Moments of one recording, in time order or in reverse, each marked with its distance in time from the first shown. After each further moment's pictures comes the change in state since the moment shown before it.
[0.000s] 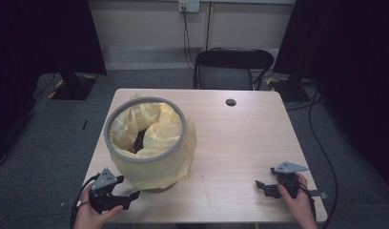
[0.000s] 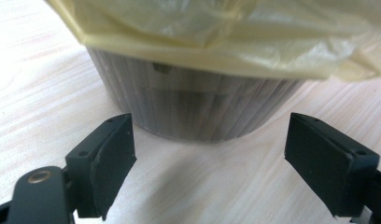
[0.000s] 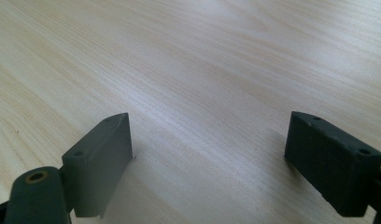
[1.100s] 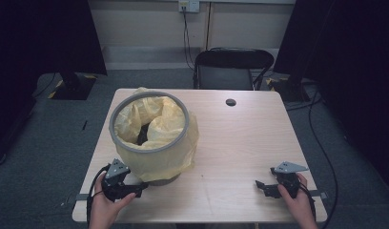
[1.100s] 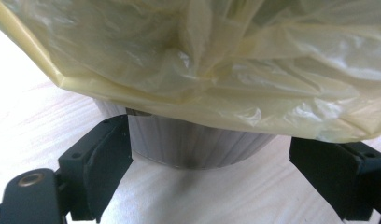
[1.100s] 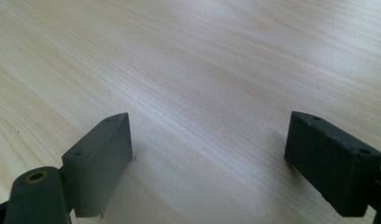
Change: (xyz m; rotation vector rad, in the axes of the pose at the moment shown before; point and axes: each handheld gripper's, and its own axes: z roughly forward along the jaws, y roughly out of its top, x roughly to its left) left arm -0.004 0.027 0.030 -0.006 0.066 -0.036; right arm 0.000 0.000 0.000 0.000 0.000 0.000
